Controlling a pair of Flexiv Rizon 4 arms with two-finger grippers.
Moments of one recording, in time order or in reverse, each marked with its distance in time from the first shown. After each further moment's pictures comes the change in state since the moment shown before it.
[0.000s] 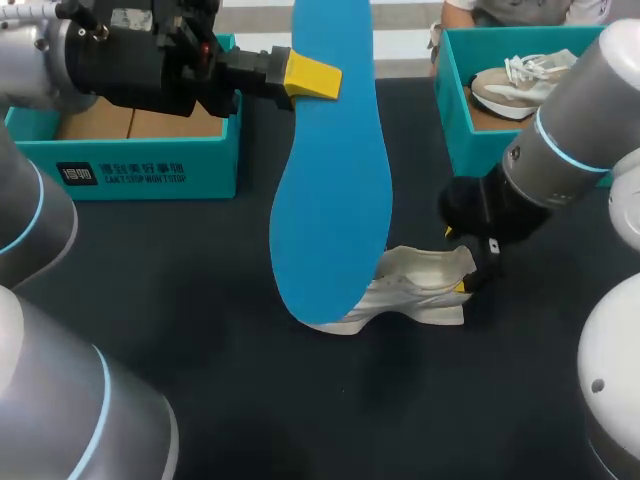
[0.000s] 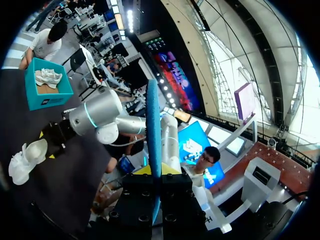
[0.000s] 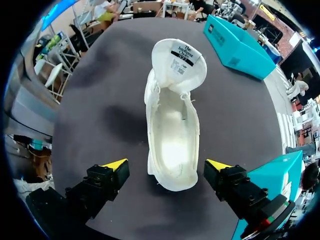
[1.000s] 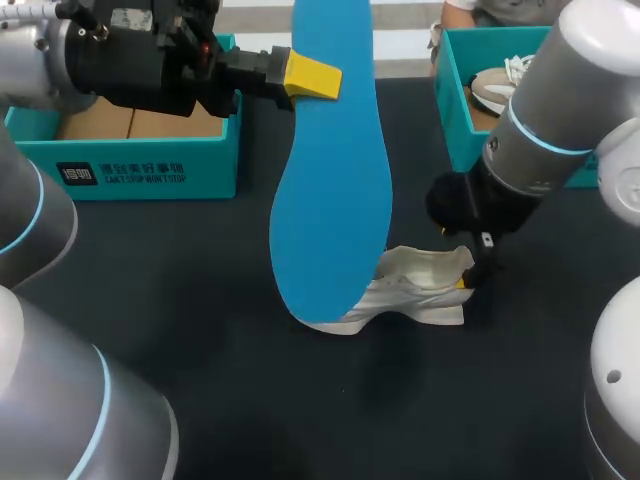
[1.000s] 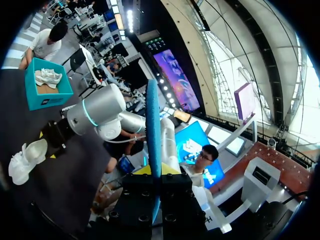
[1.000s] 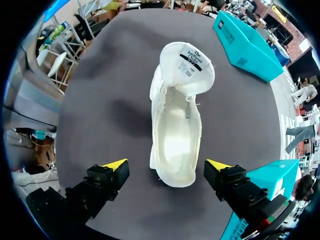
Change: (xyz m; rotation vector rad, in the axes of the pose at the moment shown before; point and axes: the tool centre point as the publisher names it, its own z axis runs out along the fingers) left arm 0.000 0.000 0.000 0.000 0.000 0.000; right arm 0.002 0.007 -0.014 0.098 0.025 -0.063
